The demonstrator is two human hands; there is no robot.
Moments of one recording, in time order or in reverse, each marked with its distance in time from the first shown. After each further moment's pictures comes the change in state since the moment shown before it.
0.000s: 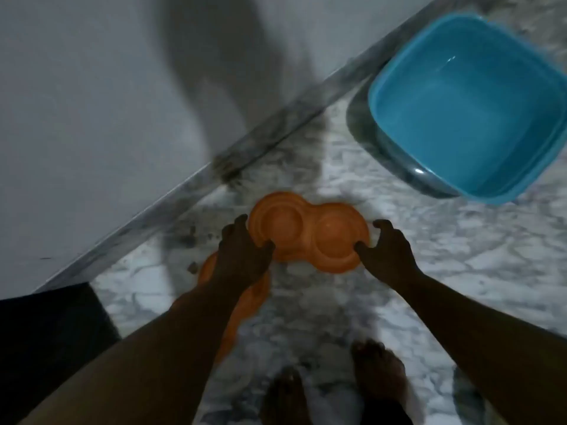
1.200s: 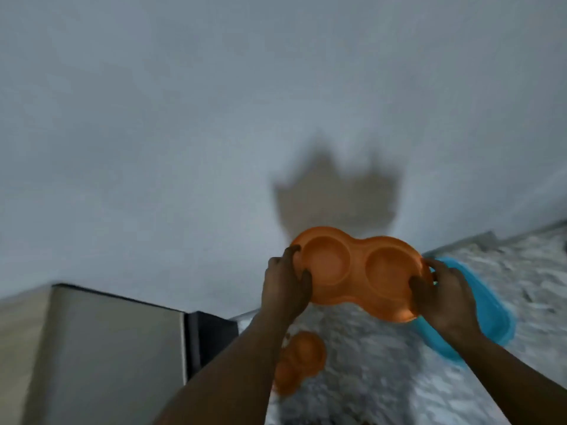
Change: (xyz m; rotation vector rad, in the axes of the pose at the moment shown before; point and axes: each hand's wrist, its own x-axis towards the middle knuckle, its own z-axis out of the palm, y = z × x) left_hand -0.331 0.247 -0.407 -0.164 0.431 0.043; right_hand -0.314 -0.308 -0.381 0.024 0.216 -0.451
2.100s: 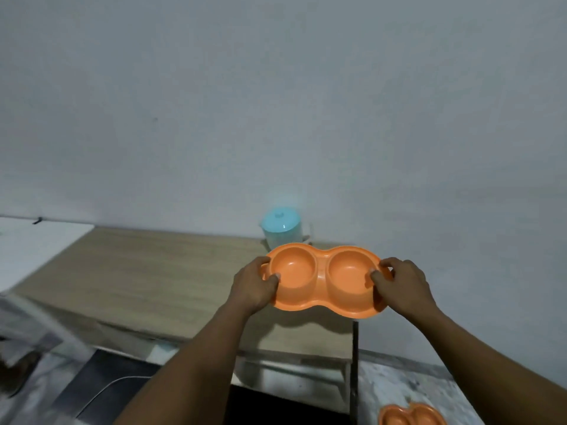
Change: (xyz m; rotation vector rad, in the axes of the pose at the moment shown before) left_hand -0.382 -0.334 -0.447 -0.137 0.492 -0.213; right_hand -0.452 -0.343 0.119 -0.017 -0.276 -0.693
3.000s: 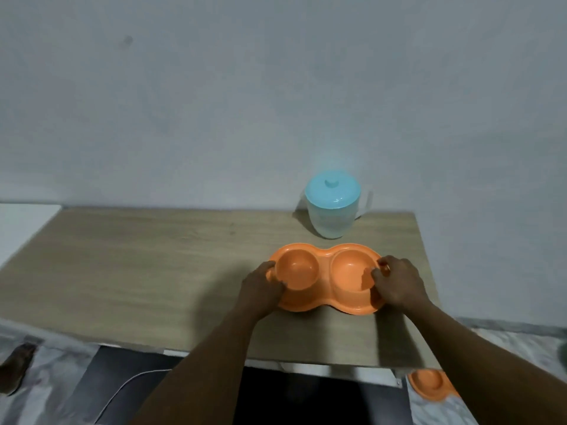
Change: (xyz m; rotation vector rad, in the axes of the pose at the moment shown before) left_hand 0.129 -0.176 -0.016 0.013 -0.278 -0.101; right_hand 0.059 -0.058 0.213 -0.162 -0.104 0.218
